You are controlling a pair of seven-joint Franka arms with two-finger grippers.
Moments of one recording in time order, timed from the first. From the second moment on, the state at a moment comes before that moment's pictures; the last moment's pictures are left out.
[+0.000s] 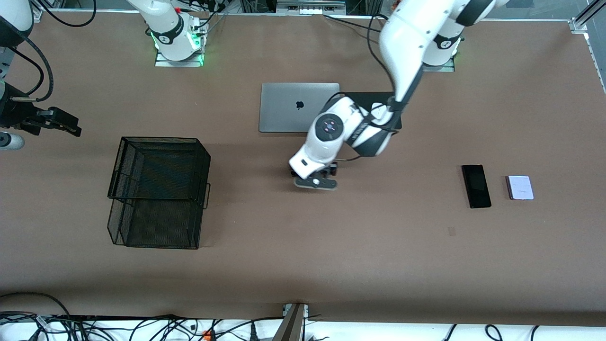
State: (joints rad) left arm -0.55 0.76 -0.11 -1.45 -0.02 2.22 -0.63; right arm -0.04 0.09 0.00 -1.59 -0.03 1.64 -0.02
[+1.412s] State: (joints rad) left arm 0.21 0.43 -0.08 -2.06 0.13 2.54 0.08; right arm 0.71 0.56 0.02 -1.40 -0.06 2.00 0.93
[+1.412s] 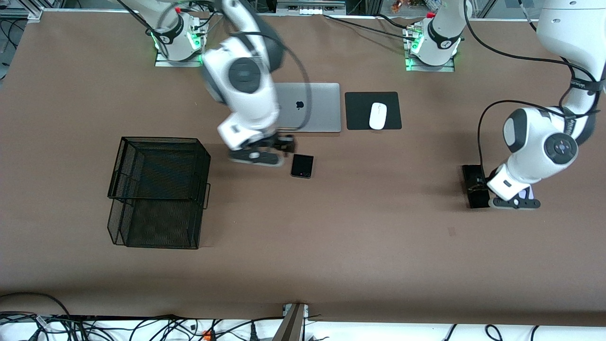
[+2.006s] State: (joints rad) left arm 0.27 0.48 -0.09 -2.22 0.13 2.76 0.11; right arm 0.81 0.79 0.01 -1.33 -0.08 2.10 1.06
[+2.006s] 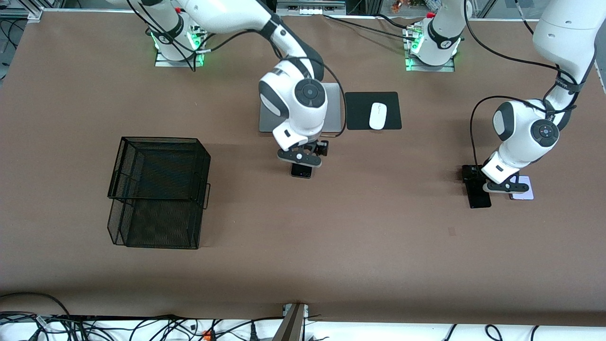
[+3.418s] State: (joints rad) left arm 0.13 0.40 -0.25 -1.71 0.13 2.02 -0.04; right arm 0.81 0.92 0.00 -1.35 -0.11 2.26 1.06
